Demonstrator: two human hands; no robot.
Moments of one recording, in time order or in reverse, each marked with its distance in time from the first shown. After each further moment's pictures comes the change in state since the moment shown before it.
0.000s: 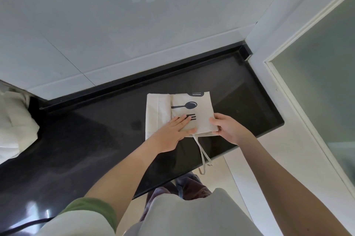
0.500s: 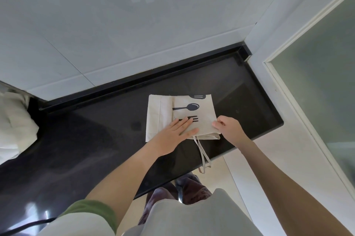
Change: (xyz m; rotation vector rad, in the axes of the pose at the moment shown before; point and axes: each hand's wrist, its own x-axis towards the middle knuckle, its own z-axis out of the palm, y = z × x) left_hand -0.004 0.003 0.016 0.020 0.168 0.058; right_hand -0.005 0.011 -0.004 -0.796 0.308 -0.242
